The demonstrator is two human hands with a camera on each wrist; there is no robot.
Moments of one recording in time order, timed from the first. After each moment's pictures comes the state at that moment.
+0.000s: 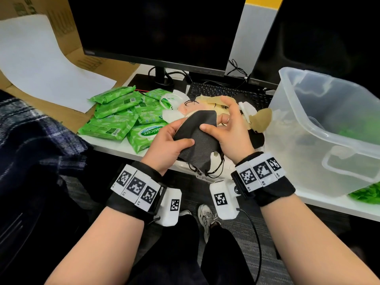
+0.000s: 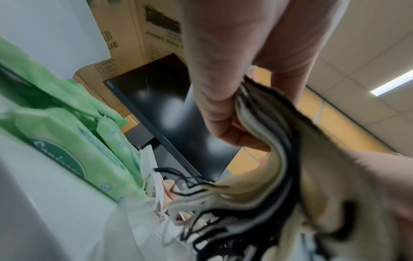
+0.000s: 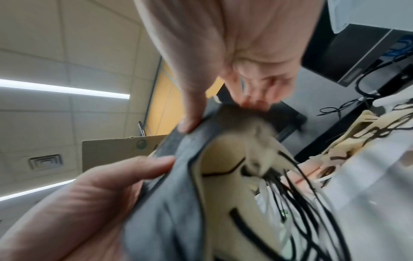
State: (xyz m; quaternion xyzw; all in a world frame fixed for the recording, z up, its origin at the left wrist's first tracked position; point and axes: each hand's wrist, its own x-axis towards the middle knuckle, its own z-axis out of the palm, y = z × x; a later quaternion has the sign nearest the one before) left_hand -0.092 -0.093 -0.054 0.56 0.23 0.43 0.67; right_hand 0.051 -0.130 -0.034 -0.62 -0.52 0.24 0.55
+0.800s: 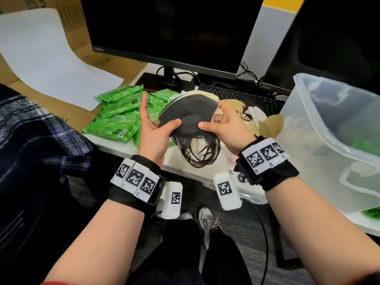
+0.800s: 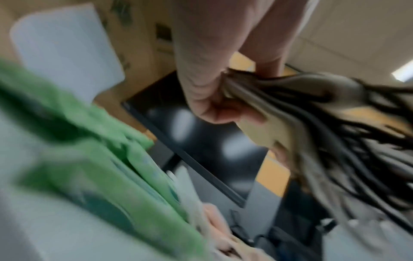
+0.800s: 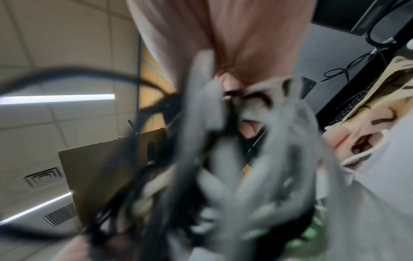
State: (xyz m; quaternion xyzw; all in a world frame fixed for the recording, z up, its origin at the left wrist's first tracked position) left_hand -0.102 -0.058 -0.053 0.41 0.31 0.61 0.61; right_hand 0.049 -0.085 -0.026 -0.57 -0.49 0.40 0.52
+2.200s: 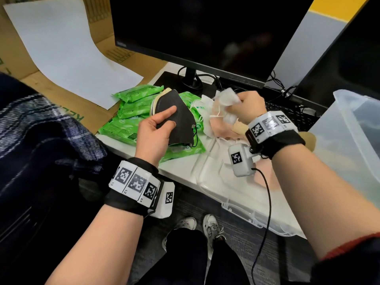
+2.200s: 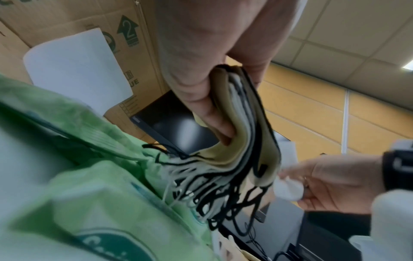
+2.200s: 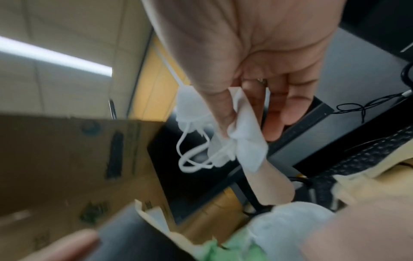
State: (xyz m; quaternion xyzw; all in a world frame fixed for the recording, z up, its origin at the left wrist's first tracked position) left_hand -0.132 -0.013 -0.060 0.45 0.42 0.57 0.55; right_hand 0.073 0.019 -0.006 -0.79 -0.53 0.15 0.27
